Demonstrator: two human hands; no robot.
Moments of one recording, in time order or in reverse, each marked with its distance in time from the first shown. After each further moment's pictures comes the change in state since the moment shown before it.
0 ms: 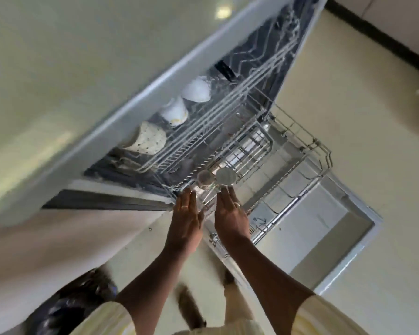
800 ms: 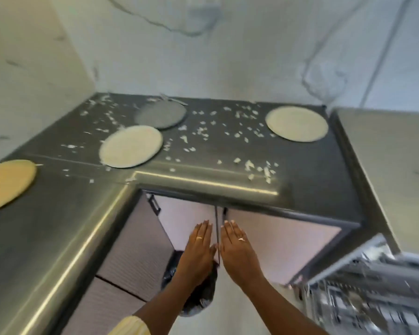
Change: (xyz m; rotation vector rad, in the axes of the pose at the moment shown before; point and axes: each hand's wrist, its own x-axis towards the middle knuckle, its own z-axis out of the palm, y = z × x) left_hand -0.428 -0.228 -0.236 -0.127 0.677 -0.611; right_hand -0.228 -0.461 -0.067 -0.218 0.055 -1.170
